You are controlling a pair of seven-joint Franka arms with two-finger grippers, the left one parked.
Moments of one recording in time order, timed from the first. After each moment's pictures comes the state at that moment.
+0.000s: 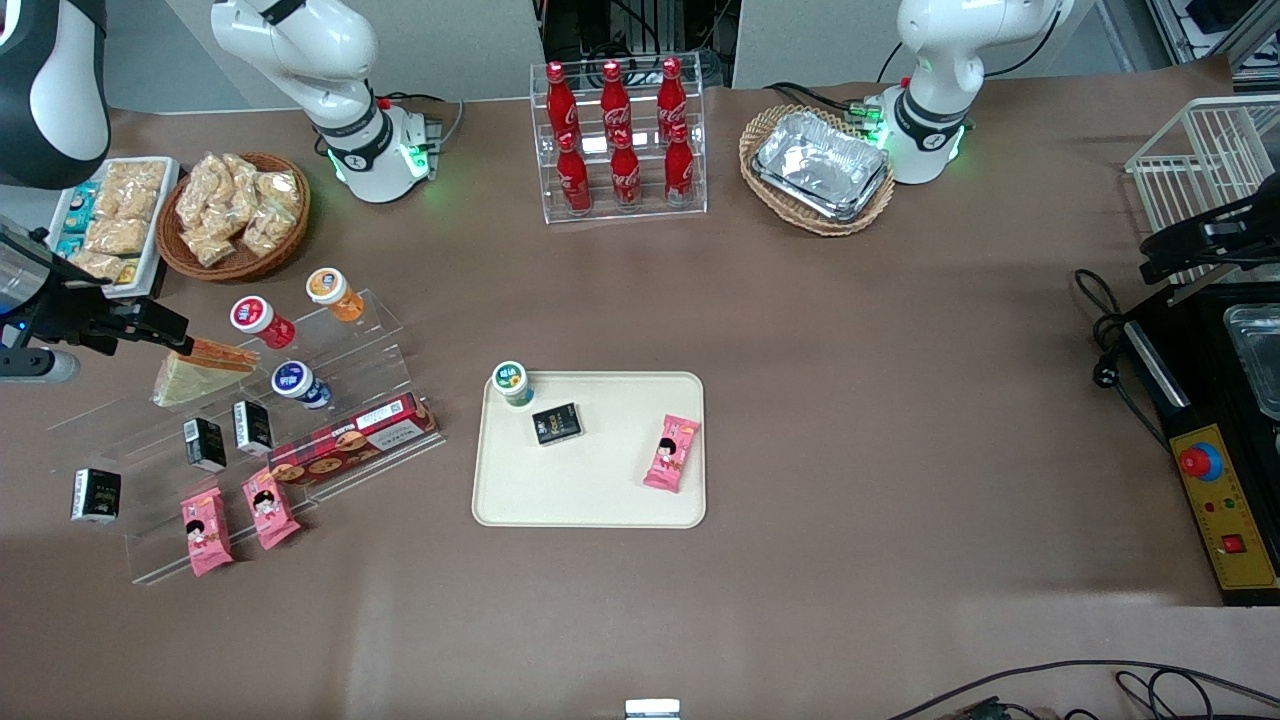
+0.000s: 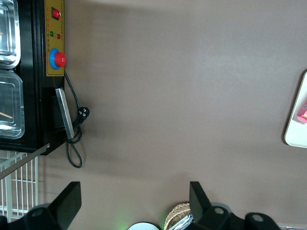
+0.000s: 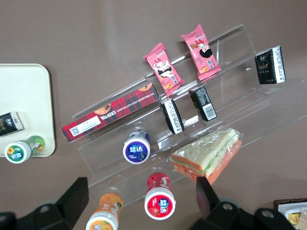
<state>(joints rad) -0.29 -0.05 0.19 -1.81 0.02 1.75 -0.05</state>
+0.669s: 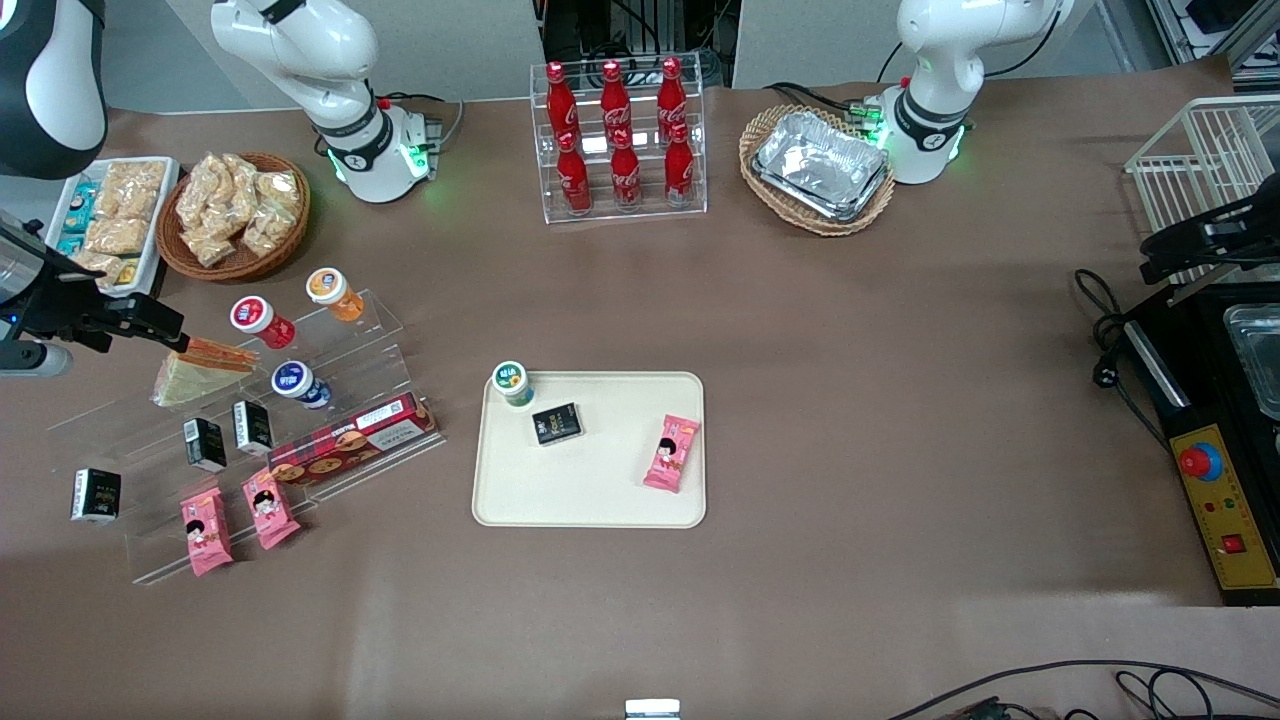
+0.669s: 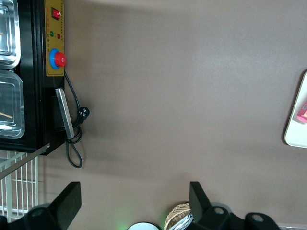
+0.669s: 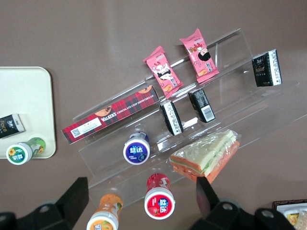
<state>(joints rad) -0.29 -0.06 0.19 -1.81 0.02 1.76 -0.05</state>
